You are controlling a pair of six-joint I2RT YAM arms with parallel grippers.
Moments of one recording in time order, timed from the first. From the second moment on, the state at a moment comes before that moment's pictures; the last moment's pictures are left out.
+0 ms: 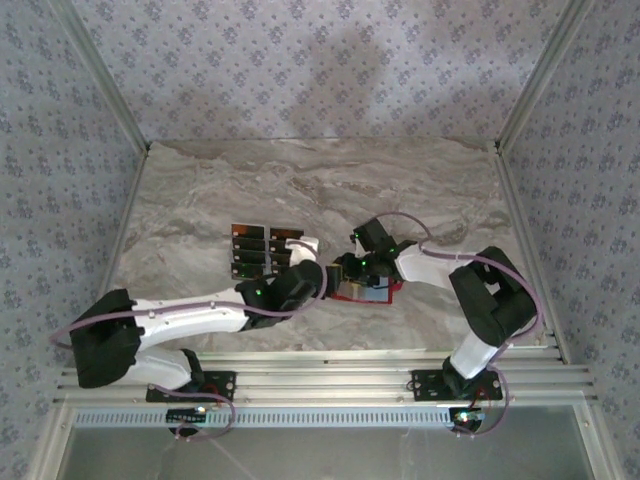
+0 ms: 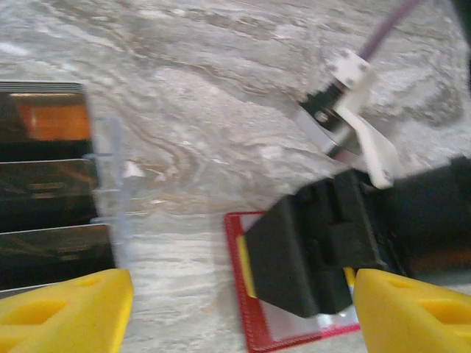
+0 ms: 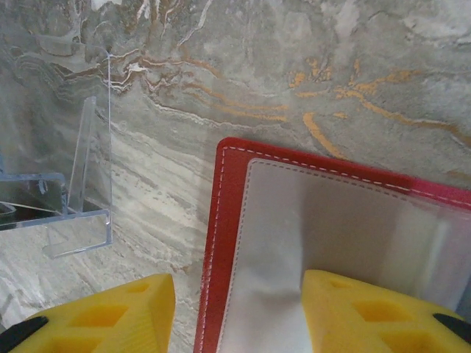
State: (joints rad) left arm -1.12 1.34 0.76 -0.08 -0.54 -0.69; right arm 0.61 1.65 0.83 -0.20 -0.34 0.70
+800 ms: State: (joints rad) left arm -0.19 1.05 0.66 -0.28 -0.05 -0.72; right arm 0.75 1.73 1.16 -0.43 -0.22 0.57
